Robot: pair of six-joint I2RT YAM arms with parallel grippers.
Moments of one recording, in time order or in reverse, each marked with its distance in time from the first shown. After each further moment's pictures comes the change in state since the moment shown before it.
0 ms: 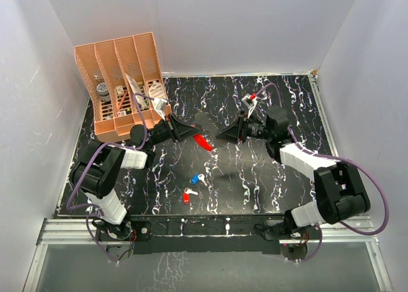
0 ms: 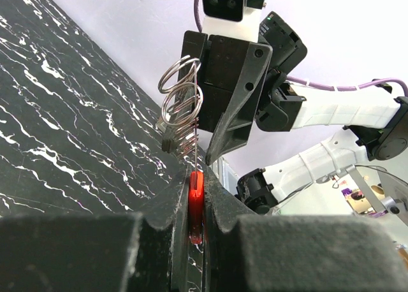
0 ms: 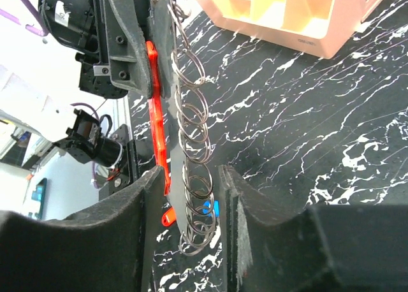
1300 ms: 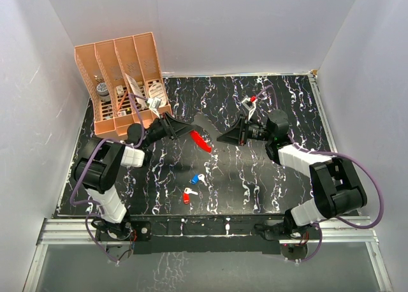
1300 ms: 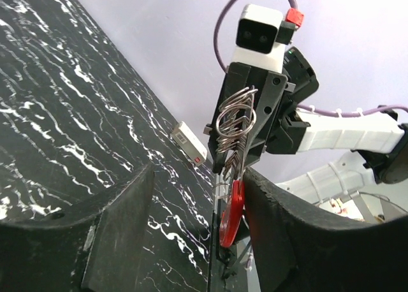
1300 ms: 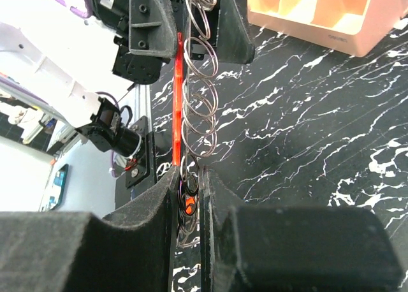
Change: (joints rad) left arm 0.058 0.051 0.016 0.008 -0.016 -0.037; right arm -0.010 0.053 -0.043 0.200 -0.120 0.100
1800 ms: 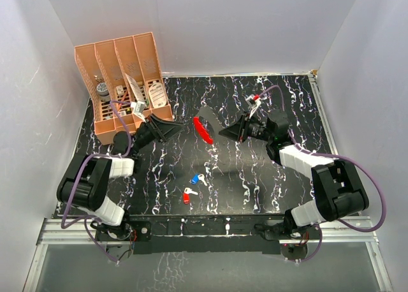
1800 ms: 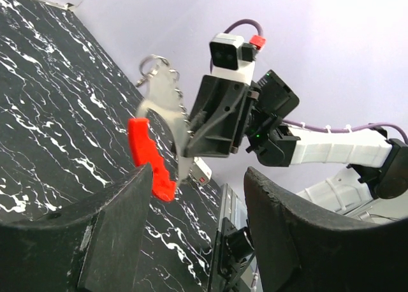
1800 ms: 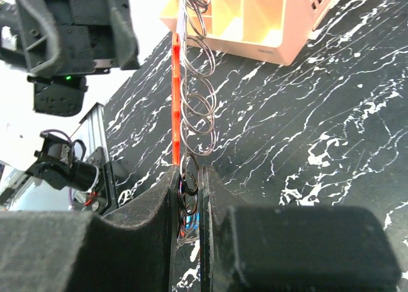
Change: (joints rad) left arm 0.087 -0.187 -0.140 -0.004 -0.056 -0.003; right arm -0.002 -0.028 0.001 -0.116 0.216 -0.082
